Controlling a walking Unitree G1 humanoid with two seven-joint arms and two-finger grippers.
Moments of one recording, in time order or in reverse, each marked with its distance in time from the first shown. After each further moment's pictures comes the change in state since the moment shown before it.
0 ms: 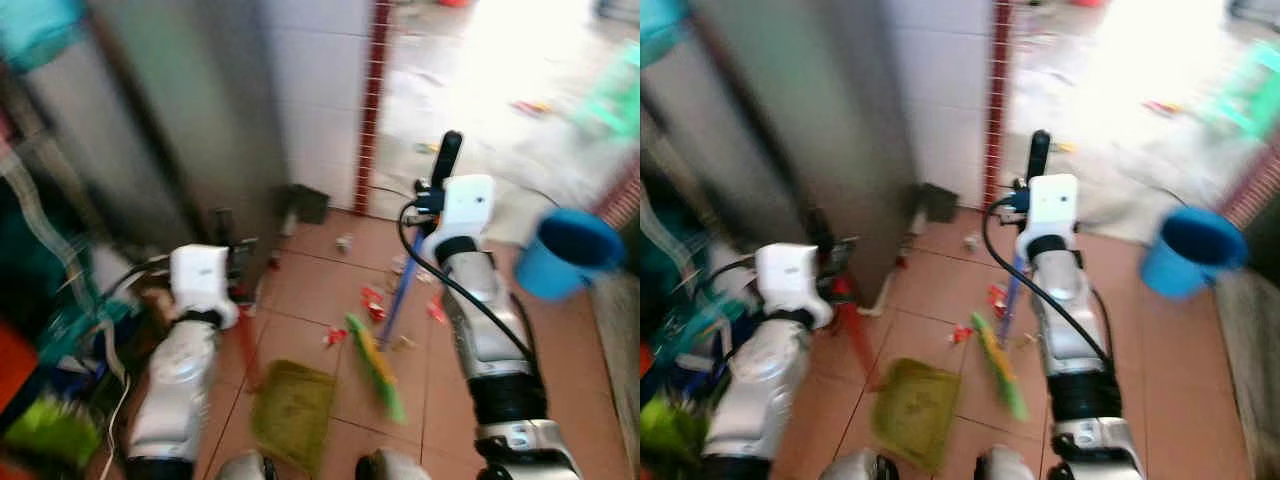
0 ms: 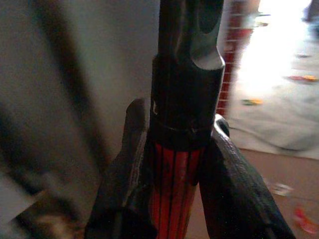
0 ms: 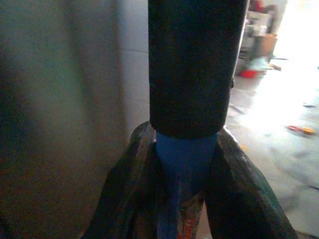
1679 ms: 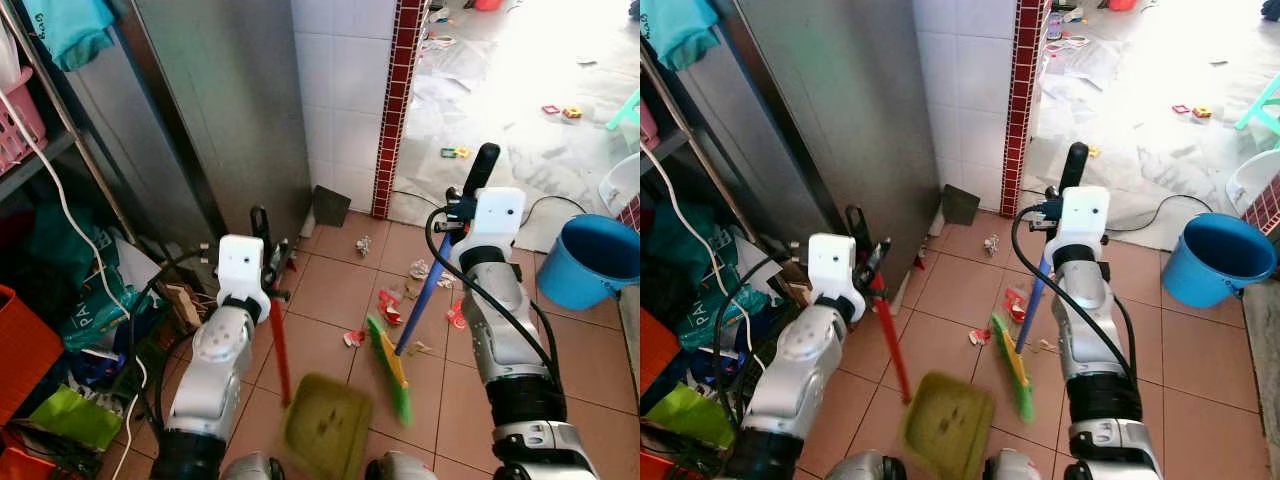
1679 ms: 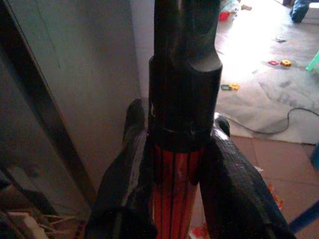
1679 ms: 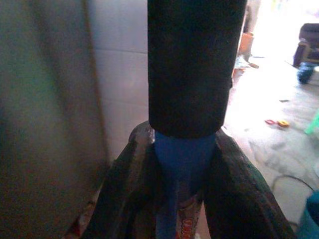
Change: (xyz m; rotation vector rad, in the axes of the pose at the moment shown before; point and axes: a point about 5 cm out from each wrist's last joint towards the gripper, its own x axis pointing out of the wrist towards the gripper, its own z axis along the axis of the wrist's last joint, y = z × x) left arm 0.026 -0.042 0.001 -0.044 0.072 -0.112; right arm -0.006 -0.034 -0.013 -0.052 0.006 -0.092
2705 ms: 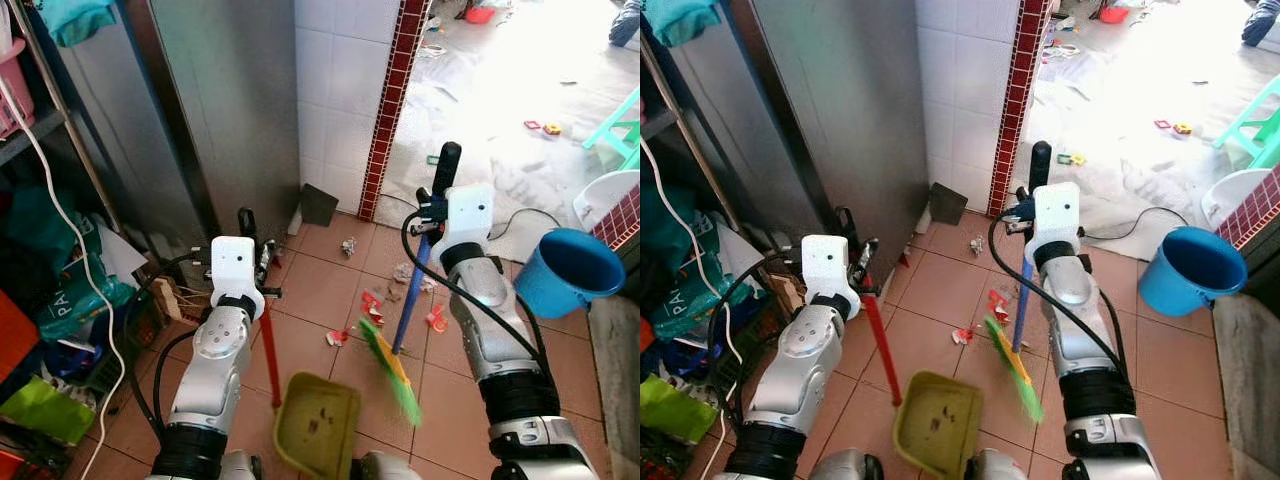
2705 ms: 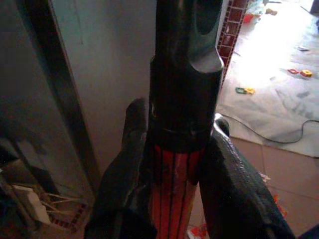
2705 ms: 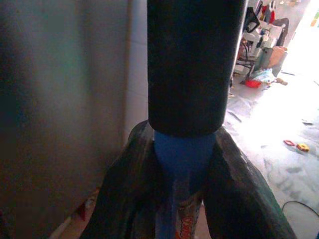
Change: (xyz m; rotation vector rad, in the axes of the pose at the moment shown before) left arm 0.002 0.002 -0.007 -0.021 0.027 0.082; right arm 0.002 0.019 0.002 -0.032 0.007 0.117
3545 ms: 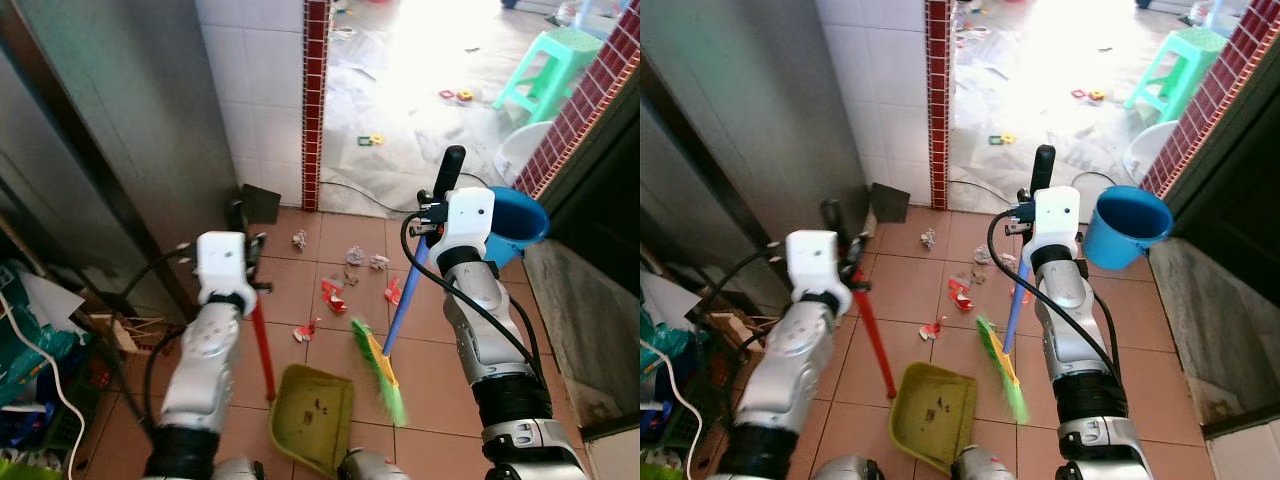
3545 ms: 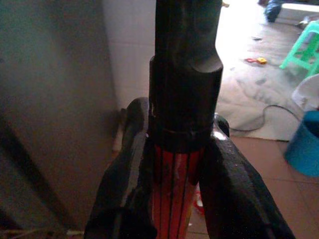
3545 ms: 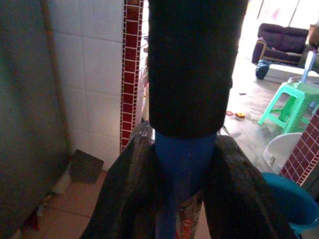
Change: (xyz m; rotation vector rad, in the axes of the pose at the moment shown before) left arm -0.004 0.021 0.003 0.008 -0.018 0.075; right arm -0.001 0.002 -0.002 0.035 -0.007 -0.045
